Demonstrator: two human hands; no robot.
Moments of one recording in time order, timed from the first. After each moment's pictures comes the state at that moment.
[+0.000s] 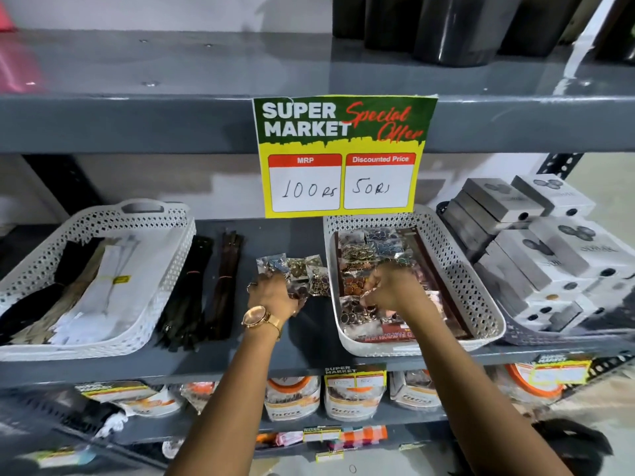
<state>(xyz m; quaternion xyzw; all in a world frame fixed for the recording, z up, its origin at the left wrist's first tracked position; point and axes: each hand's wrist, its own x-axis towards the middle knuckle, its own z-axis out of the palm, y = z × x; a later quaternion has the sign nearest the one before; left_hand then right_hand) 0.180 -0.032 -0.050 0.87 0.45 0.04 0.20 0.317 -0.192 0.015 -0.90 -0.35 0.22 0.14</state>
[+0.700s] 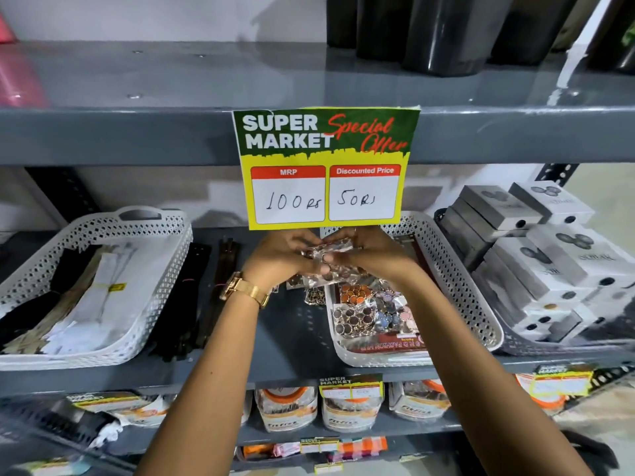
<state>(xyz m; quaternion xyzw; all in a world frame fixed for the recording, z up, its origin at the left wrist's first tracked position) 0.195 -0.038 0.051 0.76 0.27 0.17 0.56 0.325 -0.165 0.064 -0.72 -0.44 0.29 0.45</state>
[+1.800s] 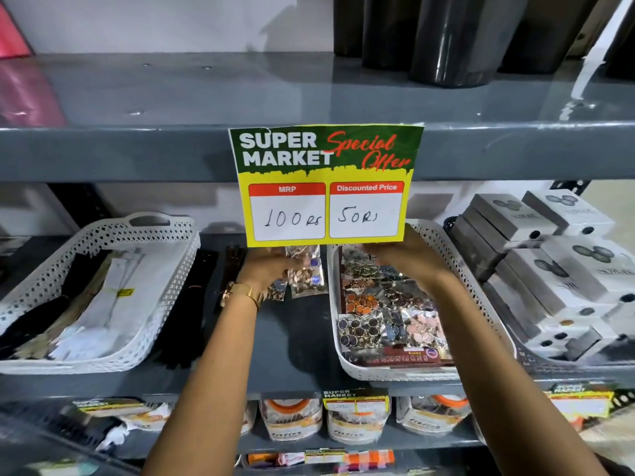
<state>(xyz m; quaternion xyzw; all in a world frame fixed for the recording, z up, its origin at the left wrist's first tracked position) 0.199 -0.005 0.020 0.67 0.38 0.22 0.59 0.352 -0.178 0.074 -0.73 -0.42 0.25 0.48</state>
